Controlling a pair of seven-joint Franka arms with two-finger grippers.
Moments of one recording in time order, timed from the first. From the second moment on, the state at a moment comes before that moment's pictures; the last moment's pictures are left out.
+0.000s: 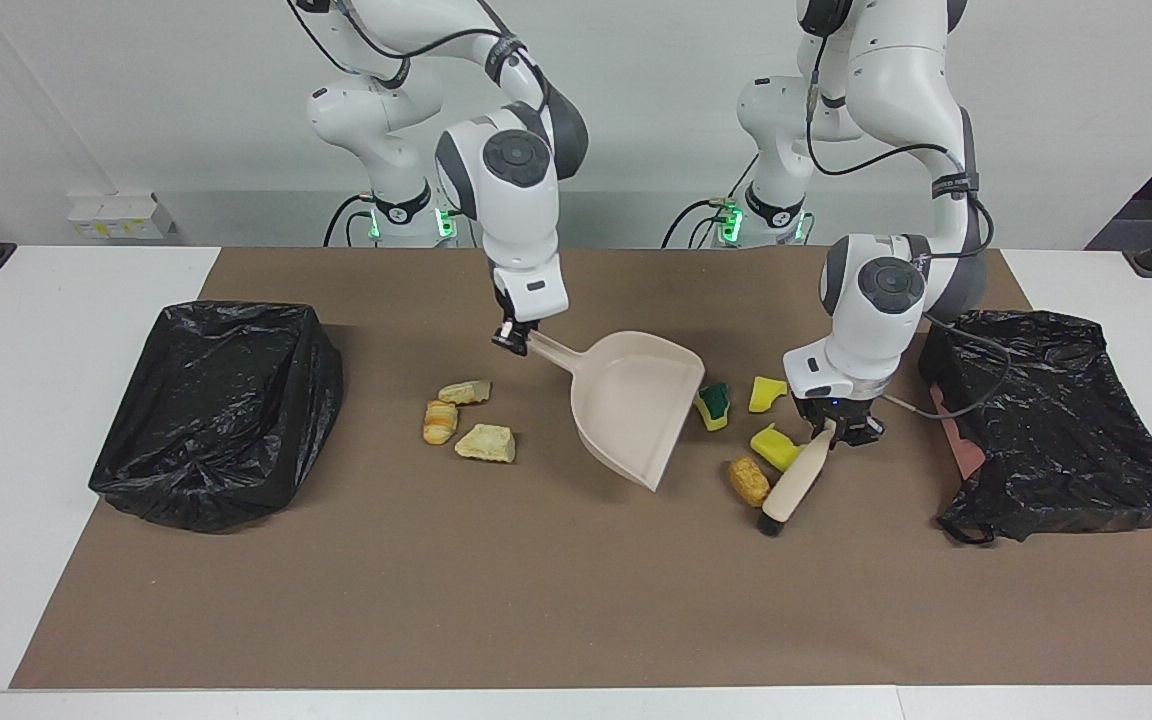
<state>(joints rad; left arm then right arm) -0.19 0.28 -0.01 -1.95 0.16 2.23 0.76 0.51 0.06 0.00 -2.01 -0.04 1.96 -0.74</state>
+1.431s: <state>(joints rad) -0.47 0.11 -0.02 -2.08 0.03 2.03 0.64 0.58 0.10 0.00 -2.09 -0.07 2.08 -0.74</state>
